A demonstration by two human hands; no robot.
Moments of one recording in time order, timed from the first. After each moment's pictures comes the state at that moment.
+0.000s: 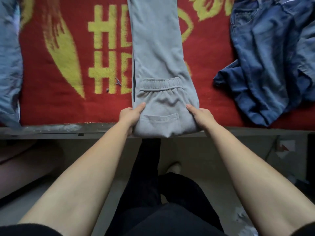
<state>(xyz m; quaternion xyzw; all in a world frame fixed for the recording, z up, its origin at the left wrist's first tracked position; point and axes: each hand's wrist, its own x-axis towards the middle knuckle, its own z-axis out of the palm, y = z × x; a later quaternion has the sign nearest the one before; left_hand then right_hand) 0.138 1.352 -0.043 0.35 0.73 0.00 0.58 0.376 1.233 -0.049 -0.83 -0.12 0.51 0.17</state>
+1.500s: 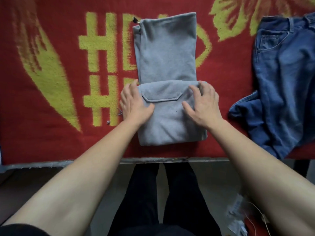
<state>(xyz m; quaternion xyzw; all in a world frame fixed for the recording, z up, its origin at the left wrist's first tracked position) 0.199 1.520 -0.094 0.71 0.62 -0.03 0.33 0.409 1.414 -0.078 -0.81 -0.54 0.22 -0.02</state>
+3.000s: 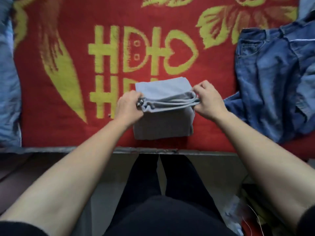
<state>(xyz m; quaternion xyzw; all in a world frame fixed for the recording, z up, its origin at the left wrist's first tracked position) 0.194 1.506 -0.006 0.79 0.51 -0.04 0.35 0.464 1.405 0.000 -0.77 -0.57 0.30 0.06</state>
